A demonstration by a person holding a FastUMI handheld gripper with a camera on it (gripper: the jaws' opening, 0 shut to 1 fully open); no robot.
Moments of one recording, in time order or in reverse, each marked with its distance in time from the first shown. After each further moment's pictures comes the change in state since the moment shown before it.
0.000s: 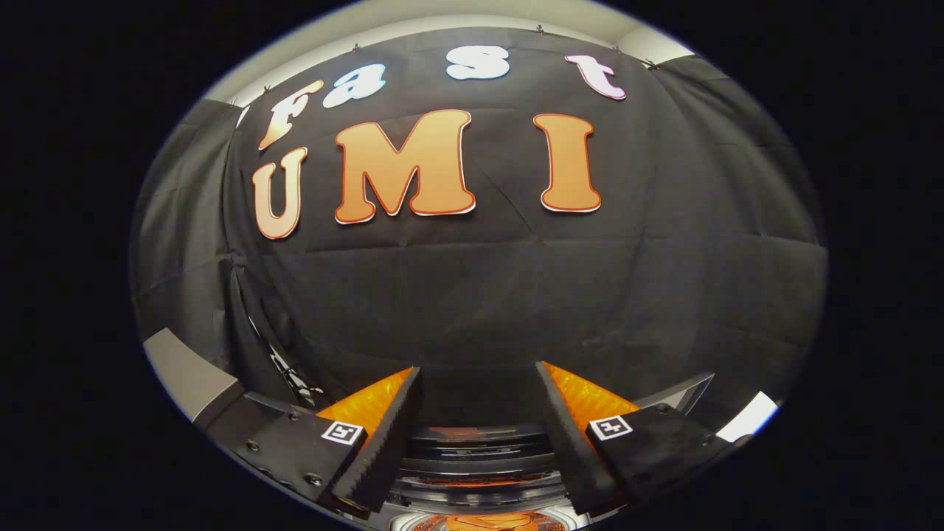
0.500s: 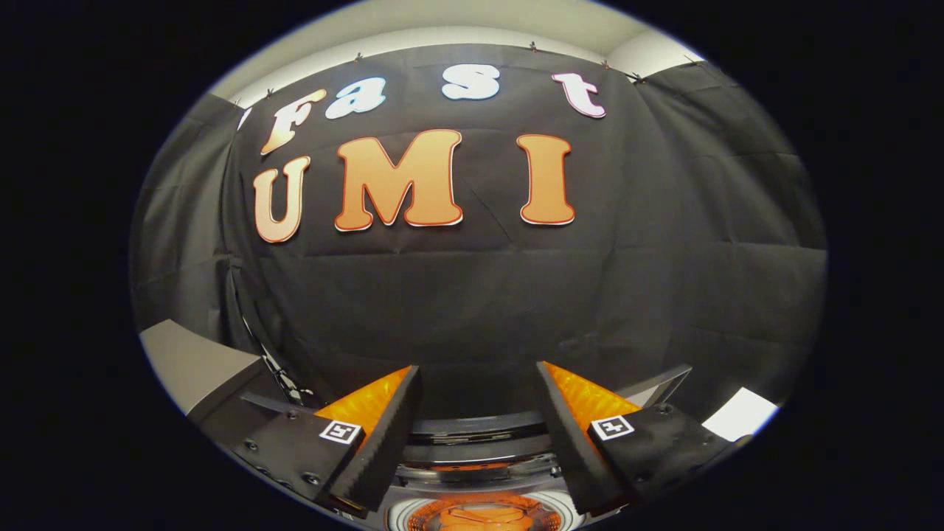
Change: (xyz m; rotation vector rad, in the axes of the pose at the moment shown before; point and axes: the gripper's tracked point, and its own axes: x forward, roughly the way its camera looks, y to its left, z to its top) arm -0.075 -0.004 -0.014 -0.002 -0.062 -0.069
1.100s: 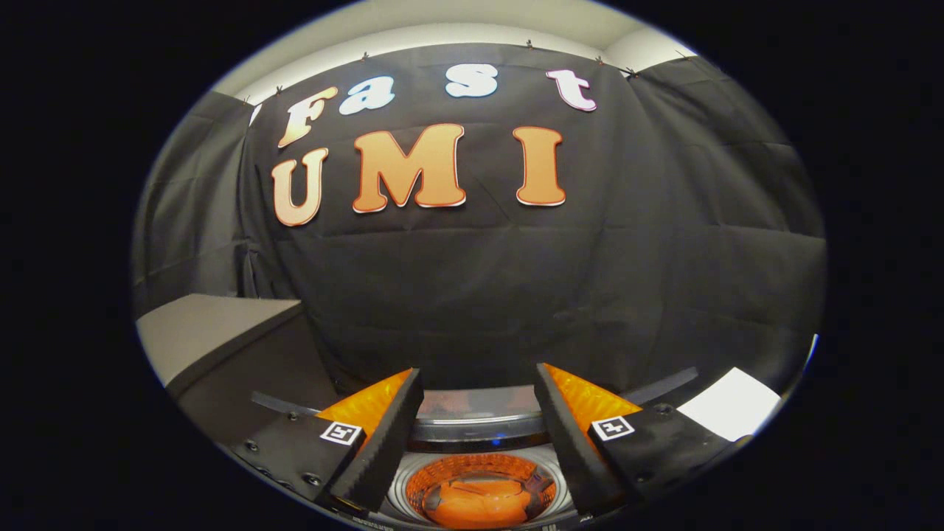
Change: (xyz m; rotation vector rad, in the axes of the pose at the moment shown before) arm -0.100 -0.006 -0.077 -0.001 0.085 0.032
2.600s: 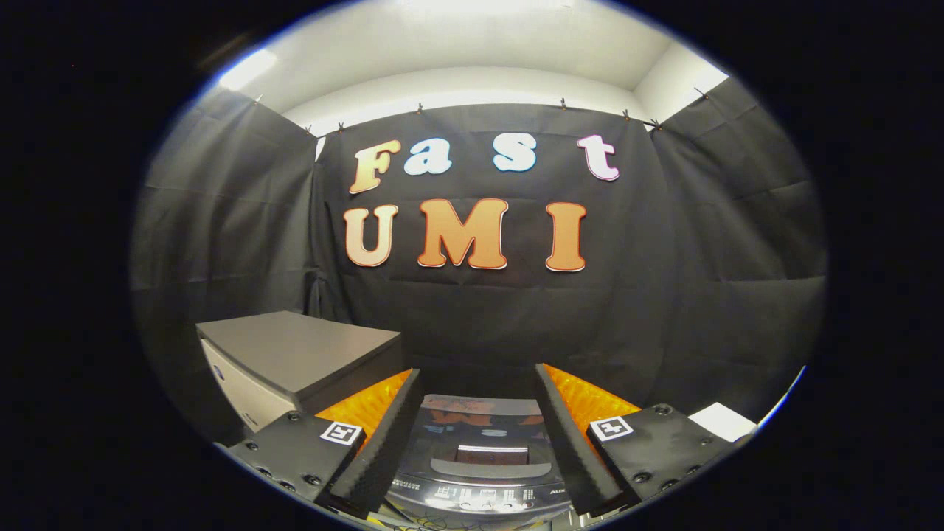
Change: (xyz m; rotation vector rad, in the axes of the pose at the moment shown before) arm -0.251 0.033 0.081 -0.093 -0.221 0.156
